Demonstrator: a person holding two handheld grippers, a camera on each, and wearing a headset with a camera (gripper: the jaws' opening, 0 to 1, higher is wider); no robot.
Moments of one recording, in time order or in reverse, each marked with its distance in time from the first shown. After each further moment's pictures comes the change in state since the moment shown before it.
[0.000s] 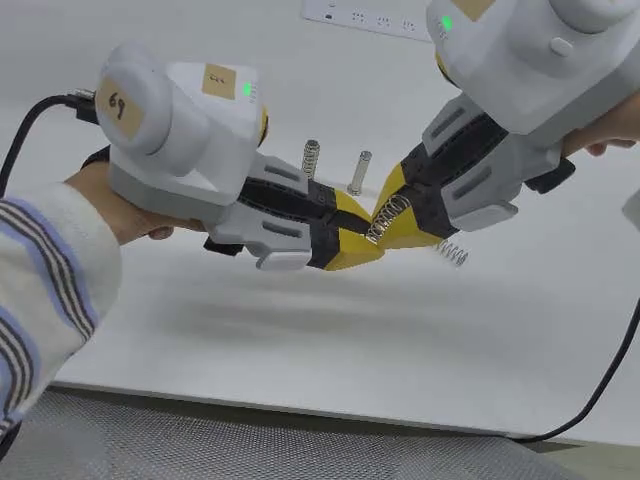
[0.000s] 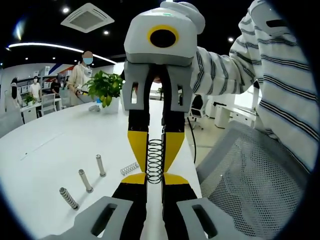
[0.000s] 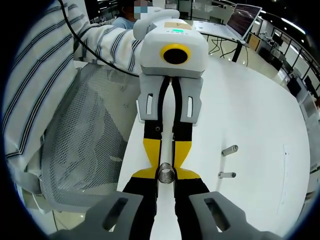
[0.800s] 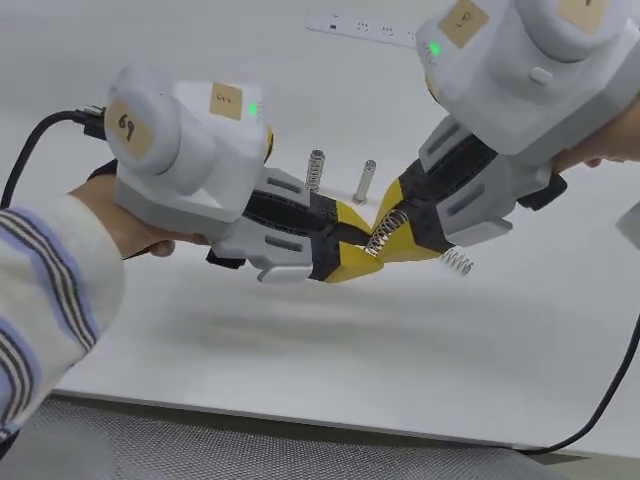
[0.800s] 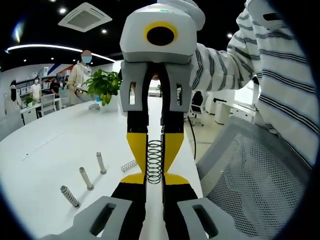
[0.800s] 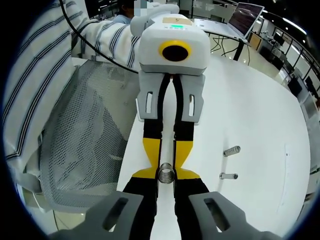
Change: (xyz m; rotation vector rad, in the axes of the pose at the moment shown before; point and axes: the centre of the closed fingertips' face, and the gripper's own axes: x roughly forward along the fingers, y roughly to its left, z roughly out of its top) left arm -0.004 -0.002 -0.006 0.016 0.026 -0.002; right arm 0.006 0.002 0.001 -0.008 0.022 0.009
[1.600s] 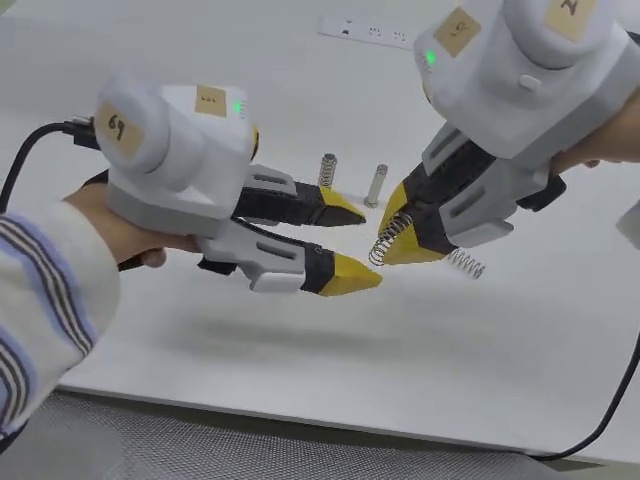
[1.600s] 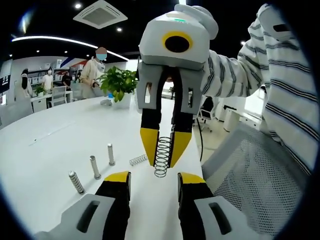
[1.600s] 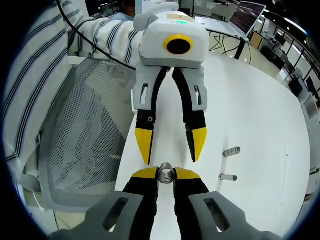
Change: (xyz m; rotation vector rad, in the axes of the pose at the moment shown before) left arm -0.015 0.016 -0.011 -0.102 -0.006 0.104; right arm 0.004 -0.005 0.000 0.008 0.013 -0.004
